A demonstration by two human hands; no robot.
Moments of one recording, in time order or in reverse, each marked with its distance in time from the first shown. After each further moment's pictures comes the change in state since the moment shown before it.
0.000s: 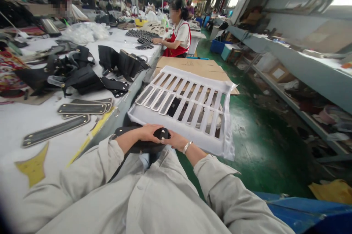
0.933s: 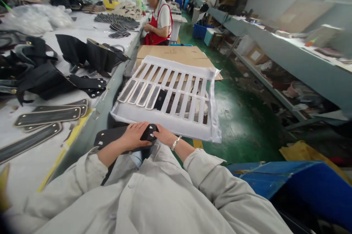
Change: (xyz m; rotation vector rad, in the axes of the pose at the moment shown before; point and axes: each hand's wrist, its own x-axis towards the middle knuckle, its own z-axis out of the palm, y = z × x) left_hand -0.010 0.000 0.034 0.228 0.258 -0.008; right_hand 0.016 0.019 0.007 0.105 0.224 -0.195
